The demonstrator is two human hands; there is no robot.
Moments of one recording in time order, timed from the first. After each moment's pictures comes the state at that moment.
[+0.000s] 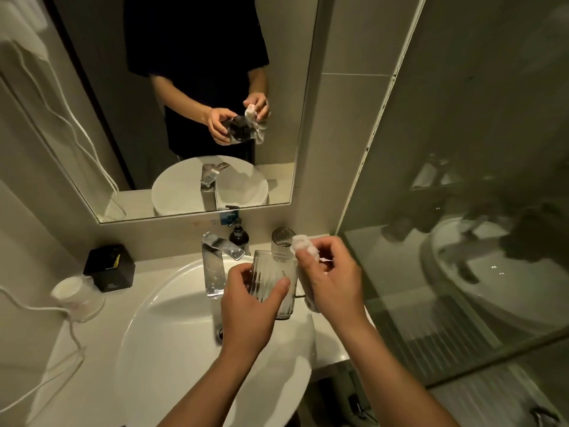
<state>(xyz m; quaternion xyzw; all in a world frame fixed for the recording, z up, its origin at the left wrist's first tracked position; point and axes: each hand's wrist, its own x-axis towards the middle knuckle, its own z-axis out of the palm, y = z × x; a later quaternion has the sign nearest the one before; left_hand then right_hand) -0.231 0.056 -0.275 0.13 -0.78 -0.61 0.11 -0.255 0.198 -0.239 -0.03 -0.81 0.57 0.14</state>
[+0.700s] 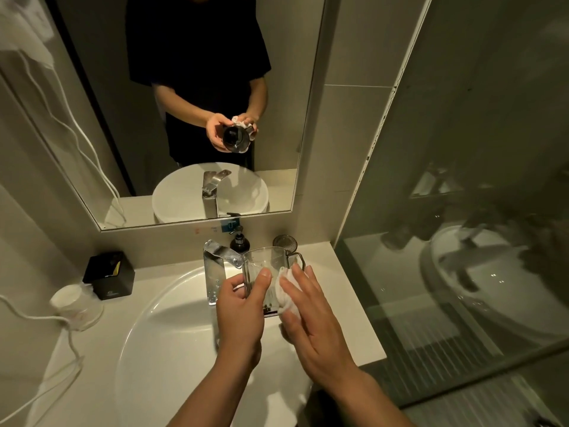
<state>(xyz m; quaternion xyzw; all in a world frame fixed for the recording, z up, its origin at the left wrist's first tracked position) -0.243 0.055 -0.266 0.23 -0.57 -0.79 0.07 -0.219 0.188 -0.292 0.15 -0.89 0.42 0.08</state>
